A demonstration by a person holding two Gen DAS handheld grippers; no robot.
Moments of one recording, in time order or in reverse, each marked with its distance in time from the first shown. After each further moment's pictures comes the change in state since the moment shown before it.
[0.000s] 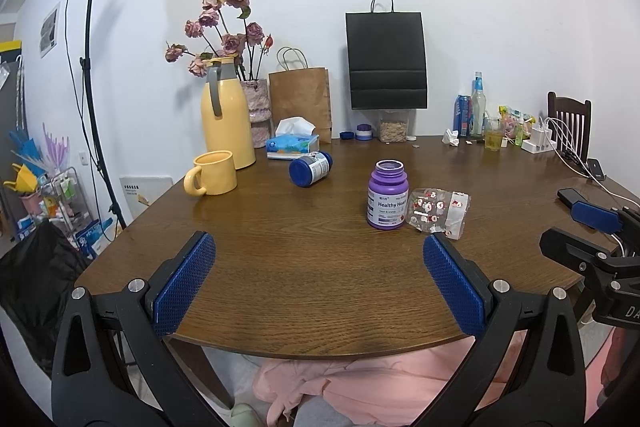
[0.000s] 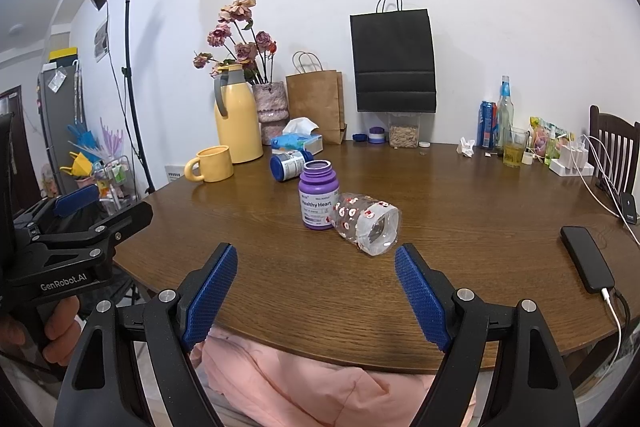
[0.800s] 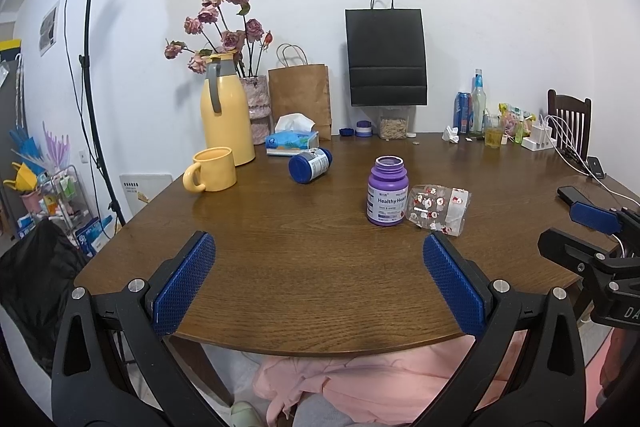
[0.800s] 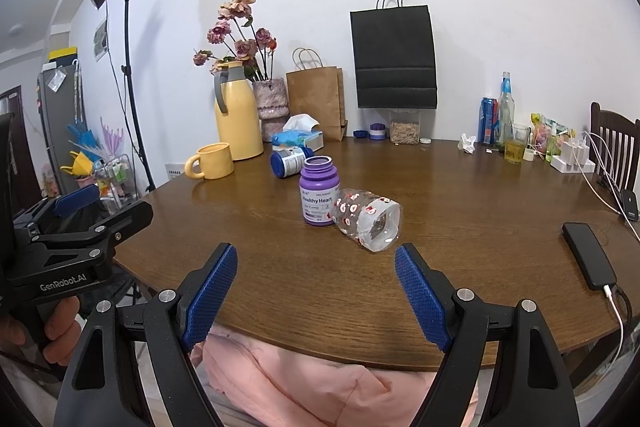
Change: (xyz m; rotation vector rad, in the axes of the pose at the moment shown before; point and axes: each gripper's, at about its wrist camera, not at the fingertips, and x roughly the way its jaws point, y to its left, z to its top) left arm 0.004 0.003 -0.005 0.000 0.005 -0.001; right arm 0.002 -0.002 0.000 0.004 0.007 0.001
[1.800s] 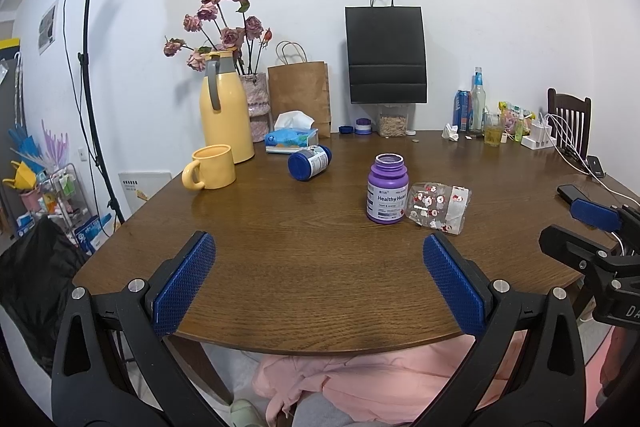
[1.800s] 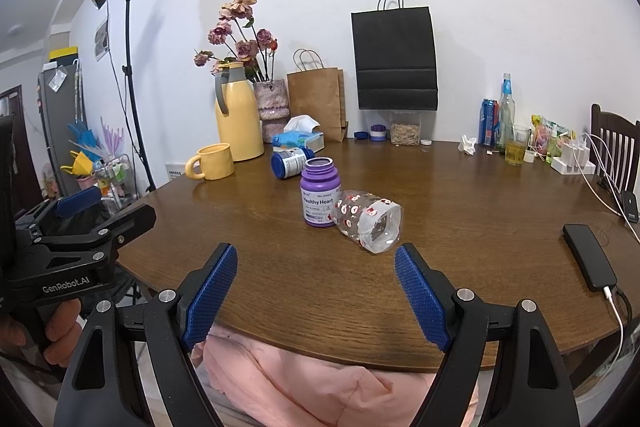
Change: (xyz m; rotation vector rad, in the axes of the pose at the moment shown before) left arm 0.002 0.004 -0.004 -0.003 0.010 -0.003; right arm 0.004 0.003 -0.002 -0.003 -0.006 -0.002
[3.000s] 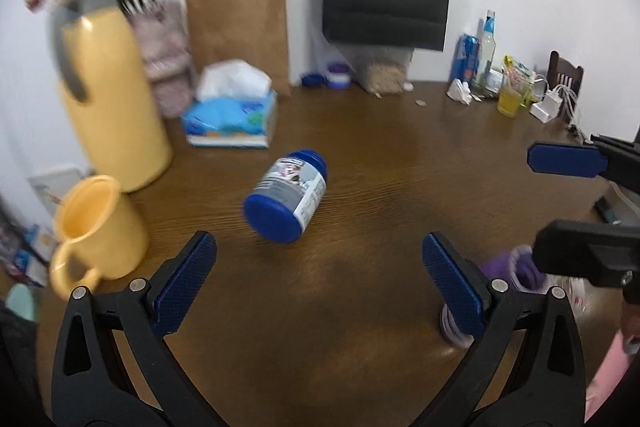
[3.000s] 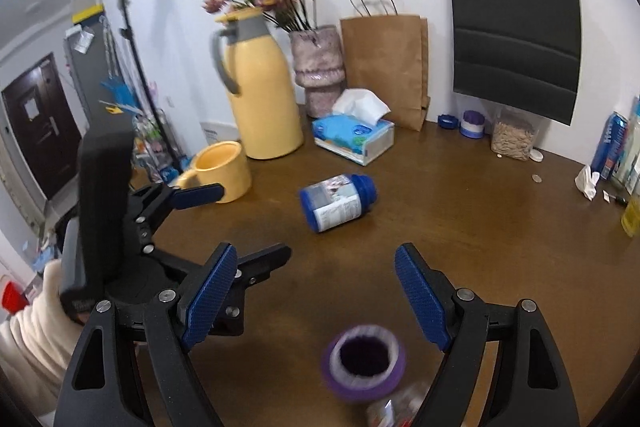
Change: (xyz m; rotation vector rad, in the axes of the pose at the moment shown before) left arm 0.324 0.040 0.109 0.052 0.352 -0.300; right arm 0.300 0.009 0.169 -0.074 0.315 0.244
